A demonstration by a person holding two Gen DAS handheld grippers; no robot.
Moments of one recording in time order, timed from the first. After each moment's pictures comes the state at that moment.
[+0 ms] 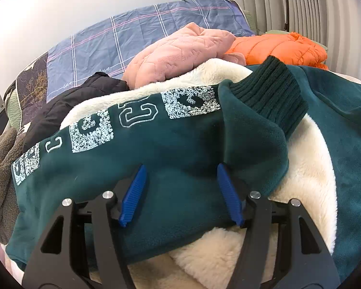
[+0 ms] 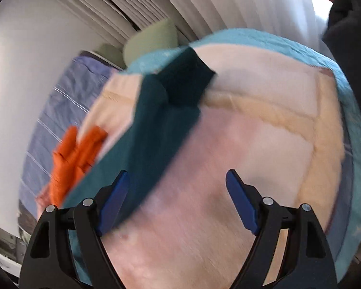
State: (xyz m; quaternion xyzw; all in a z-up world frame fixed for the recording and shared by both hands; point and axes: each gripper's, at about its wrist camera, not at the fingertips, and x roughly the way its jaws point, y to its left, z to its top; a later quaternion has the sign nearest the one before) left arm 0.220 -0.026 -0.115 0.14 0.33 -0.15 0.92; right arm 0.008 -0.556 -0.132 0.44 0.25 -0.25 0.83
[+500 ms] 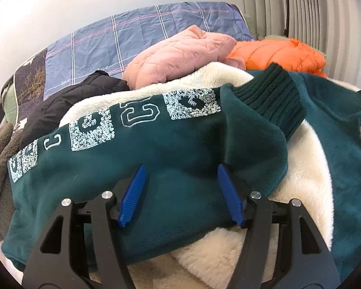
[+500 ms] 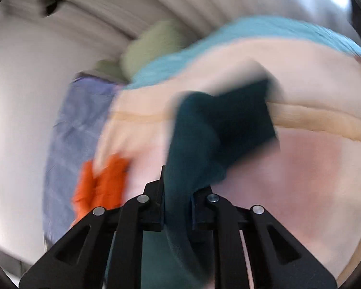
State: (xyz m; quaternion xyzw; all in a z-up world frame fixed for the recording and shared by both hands) left arm 0.221 -0.019 -0.112 0.11 0.33 -0.16 0.92; right arm 0.105 -0.568 -0.102 0.51 0.21 -0.23 0.80
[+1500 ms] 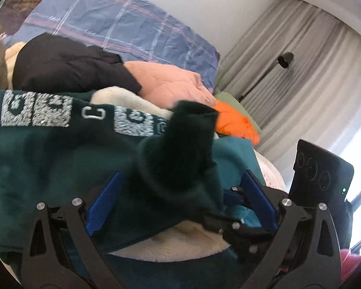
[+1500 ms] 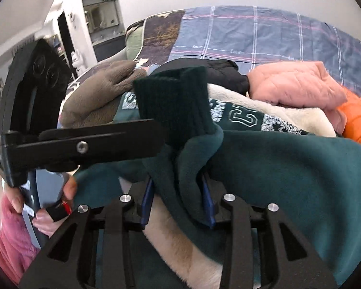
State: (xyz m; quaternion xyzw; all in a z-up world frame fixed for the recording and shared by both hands) left arm 0.220 0.121 -0.074 -0.20 0.34 -0.34 0.85; right arm 0.211 -0.015 -0.093 -0.04 0.36 0.27 0.89
